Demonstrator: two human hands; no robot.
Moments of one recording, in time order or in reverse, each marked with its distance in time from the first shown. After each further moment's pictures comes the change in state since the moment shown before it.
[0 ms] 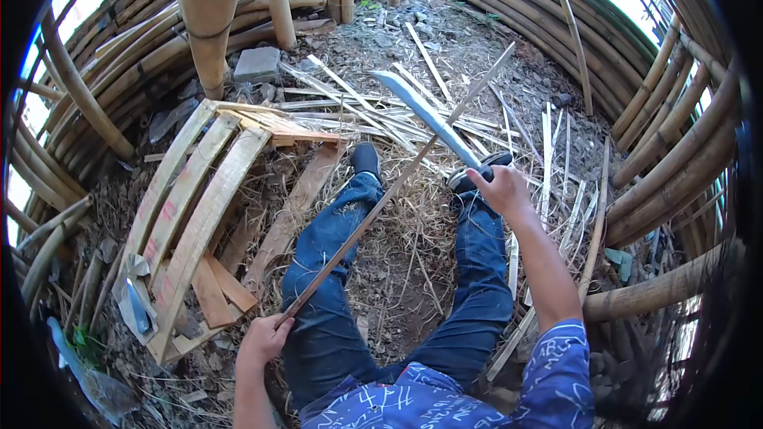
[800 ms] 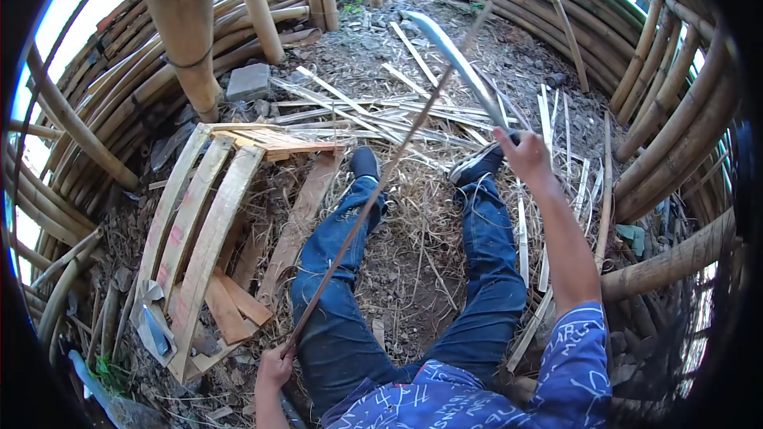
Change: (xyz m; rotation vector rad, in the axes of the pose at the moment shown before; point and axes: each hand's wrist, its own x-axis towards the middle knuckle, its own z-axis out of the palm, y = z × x) left_hand -0.028 -0.094 0.026 0.033 0.102 0.020; right_hand 0.019 0.026 -0.041 0.119 0.141 0.179
